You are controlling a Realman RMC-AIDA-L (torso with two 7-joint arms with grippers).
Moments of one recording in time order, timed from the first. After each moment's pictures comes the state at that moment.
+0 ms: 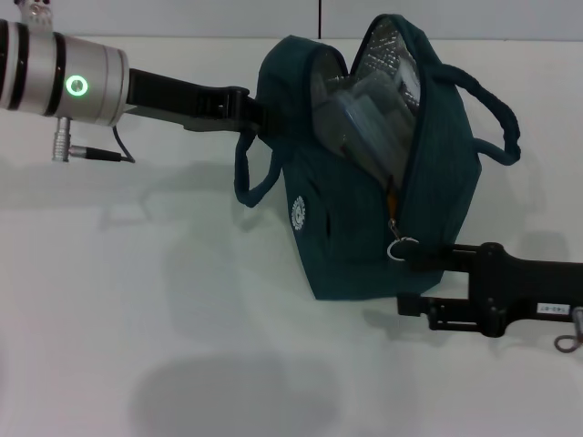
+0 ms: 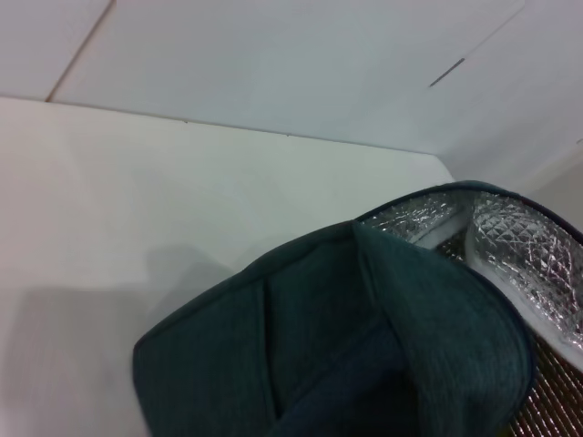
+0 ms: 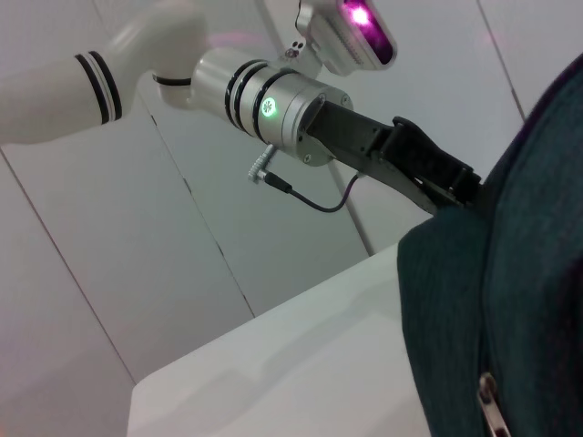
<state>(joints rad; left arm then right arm) -0.70 -2.02 0.90 0.86 2.10 1.48 -2.47 0.53 2.00 -1.15 -0.36 -1.58 -1.57 1.25</state>
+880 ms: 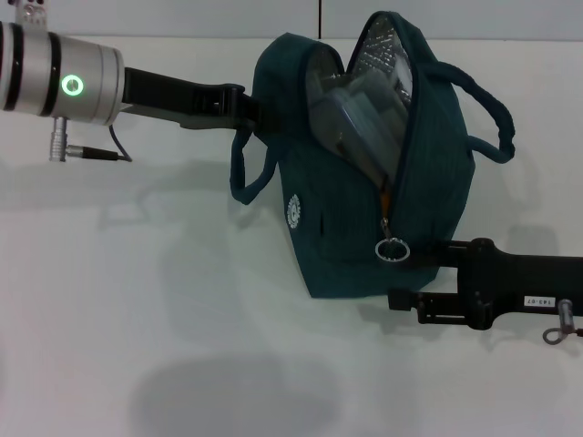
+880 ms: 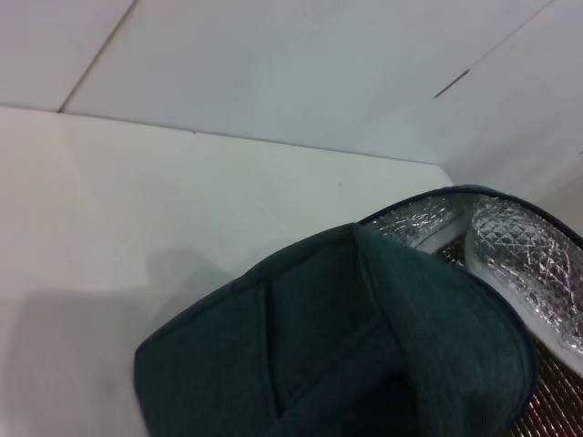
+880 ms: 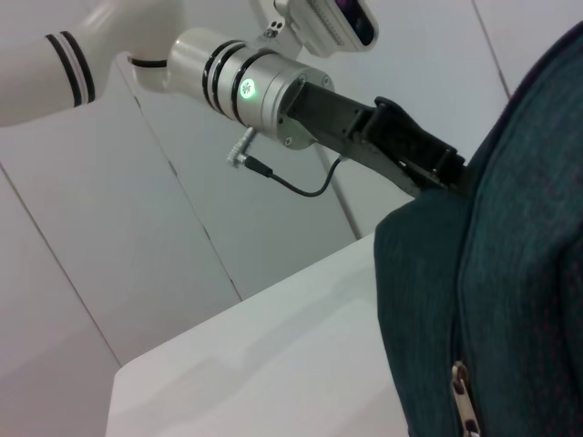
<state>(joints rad) -0.69 -2.02 0.89 0.86 2.10 1.48 -2.46 0.55 2.01 -1.17 -0.37 -1.58 -1.52 1.27</state>
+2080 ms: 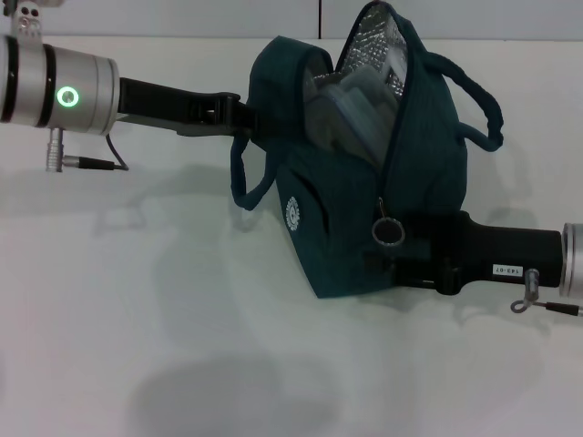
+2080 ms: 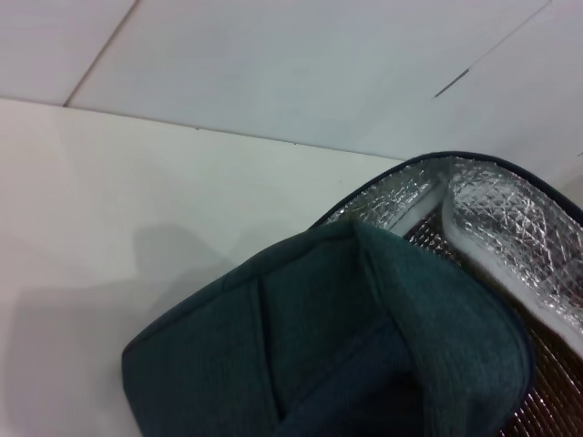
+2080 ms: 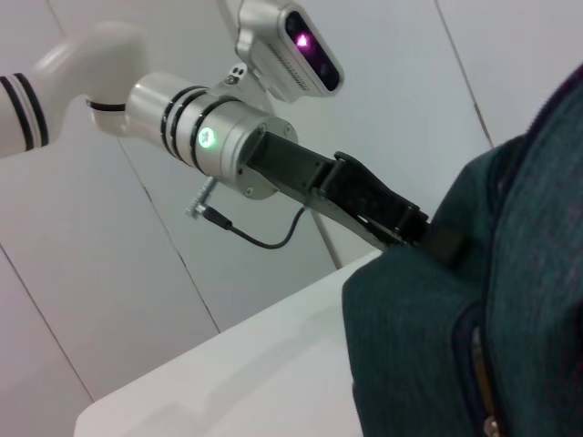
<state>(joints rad) -0.67 -2.03 0.88 0.86 2.10 1.48 -2.43 0.61 2.03 -1.20 -0.32 -1.49 -1.44 1.27</state>
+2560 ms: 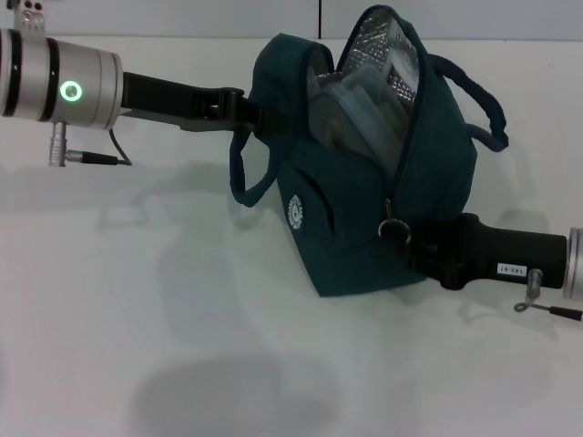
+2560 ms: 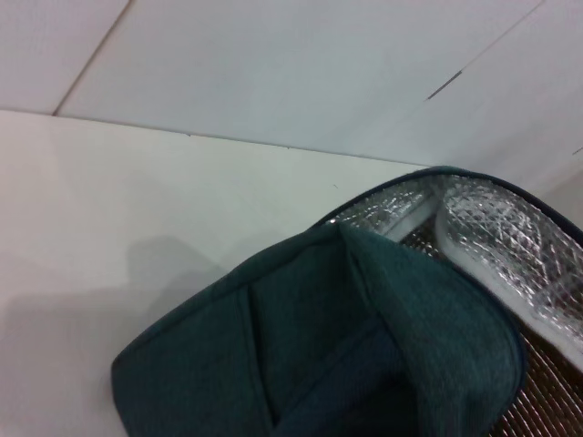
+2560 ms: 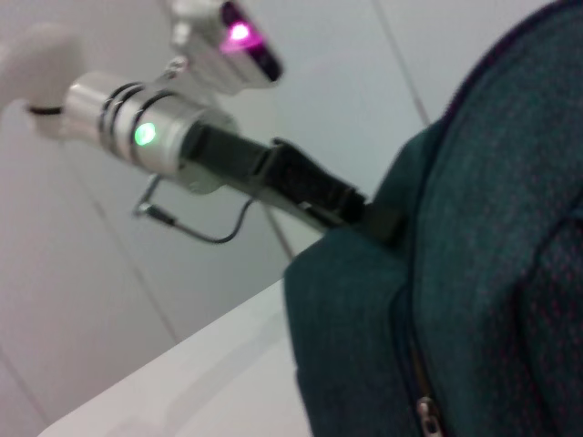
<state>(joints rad) -0.68 -2.03 0.88 0.86 2.10 1.48 -2.43 0.59 2.03 -1.21 -0.30 -1.46 -1.39 1.29</state>
